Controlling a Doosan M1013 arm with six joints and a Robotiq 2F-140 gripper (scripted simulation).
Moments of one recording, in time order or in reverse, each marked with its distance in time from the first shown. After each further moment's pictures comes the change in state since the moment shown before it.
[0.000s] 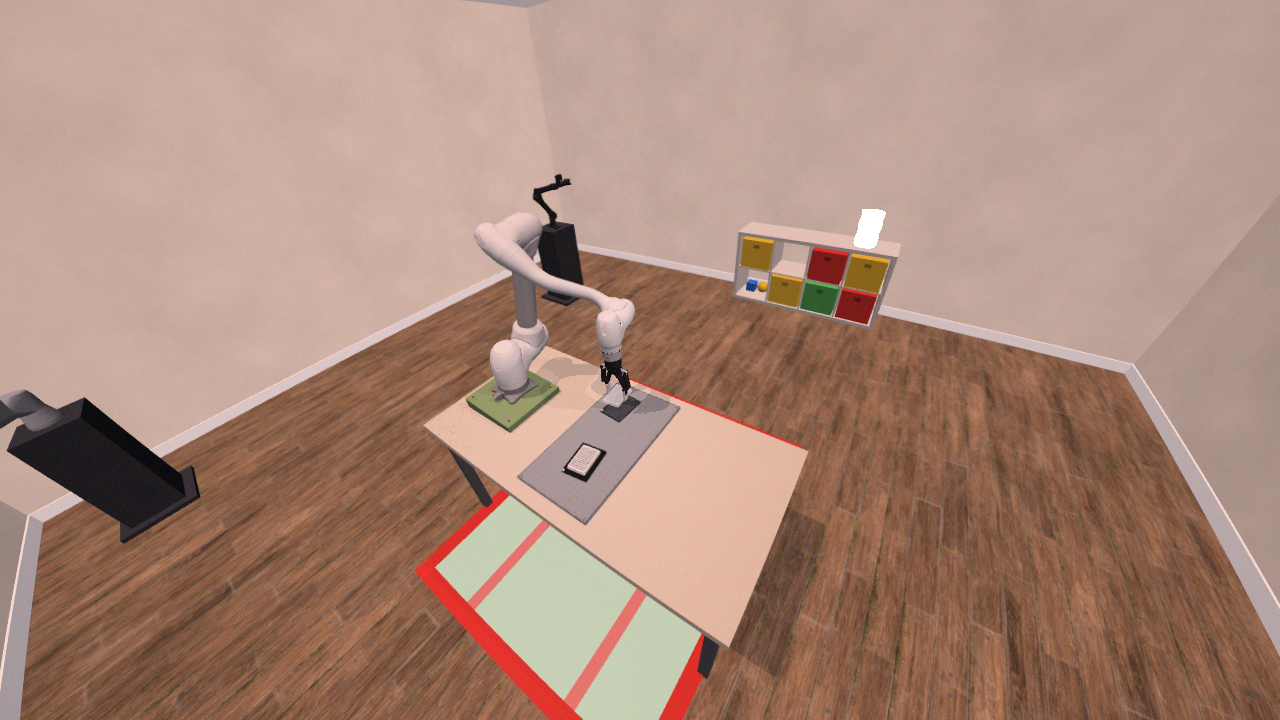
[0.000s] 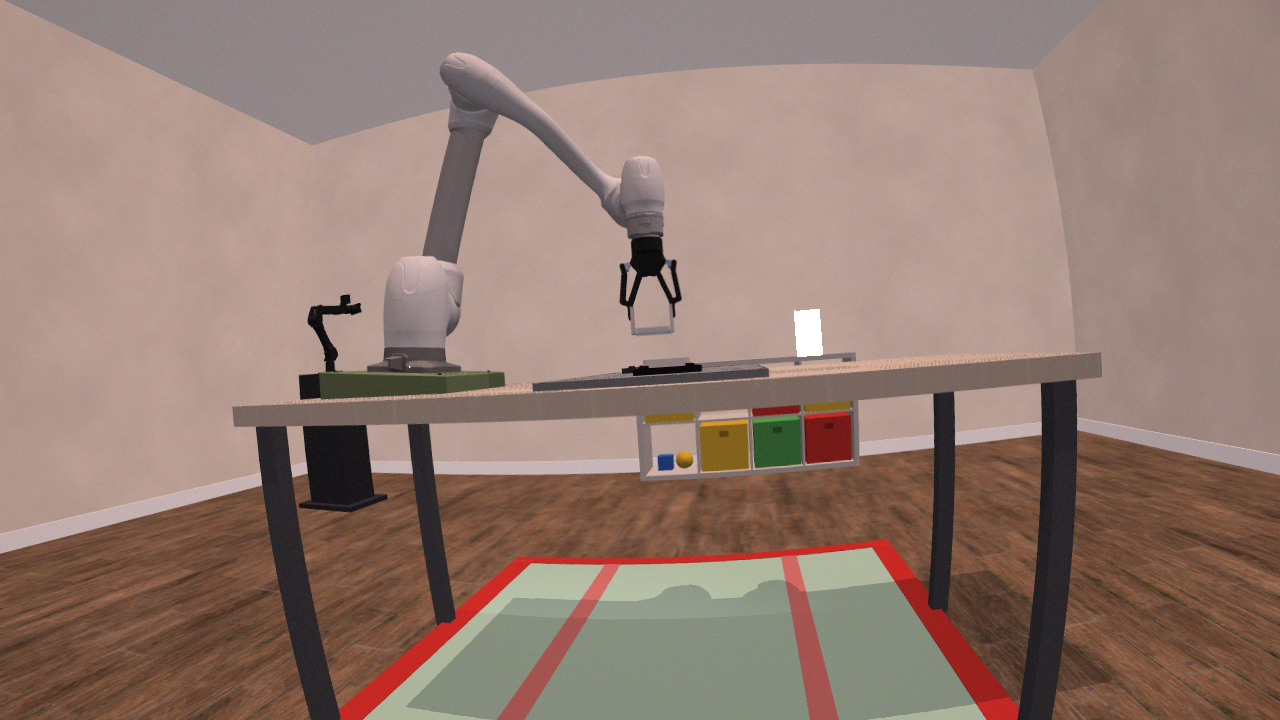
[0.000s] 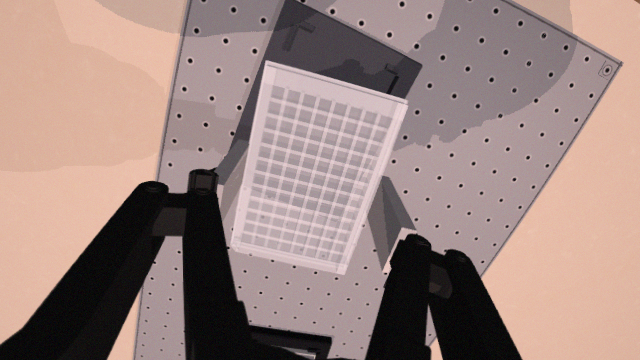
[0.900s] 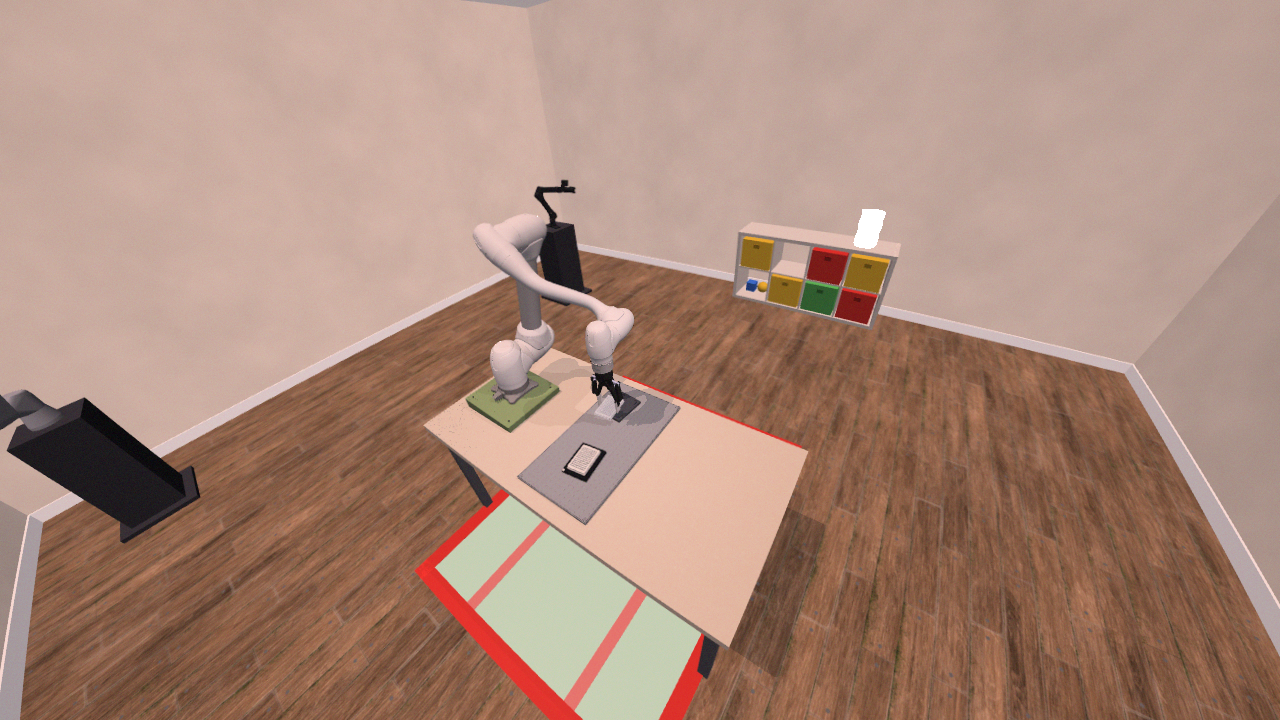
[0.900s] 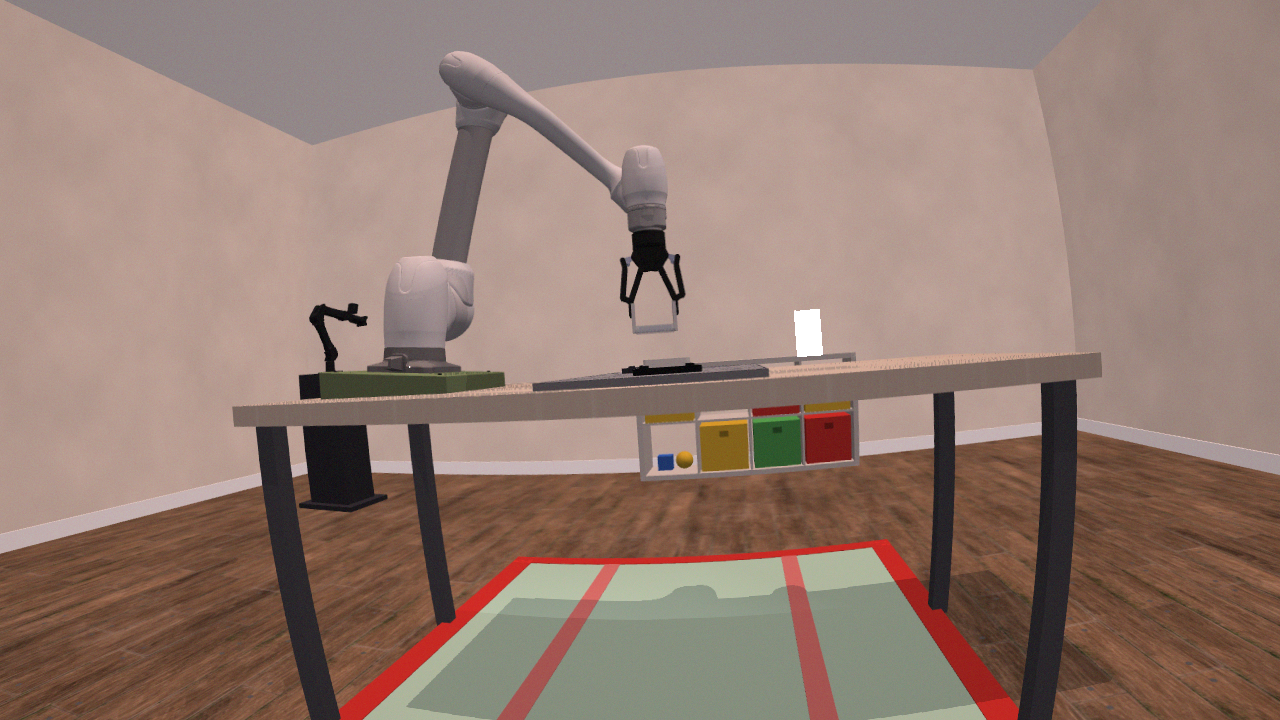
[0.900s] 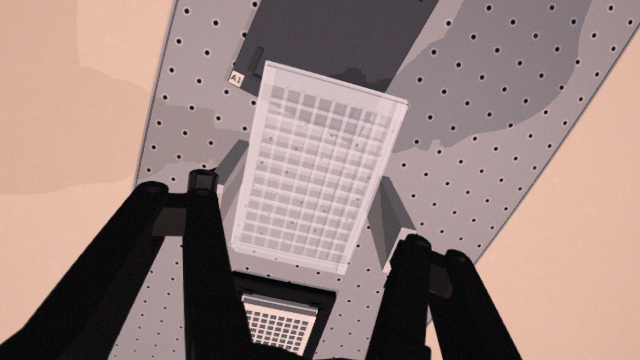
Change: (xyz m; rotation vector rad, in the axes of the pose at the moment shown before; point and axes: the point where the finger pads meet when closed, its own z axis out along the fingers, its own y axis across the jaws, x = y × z) arm -0.082 0.008 0.001 0.002 0.007 -0.054
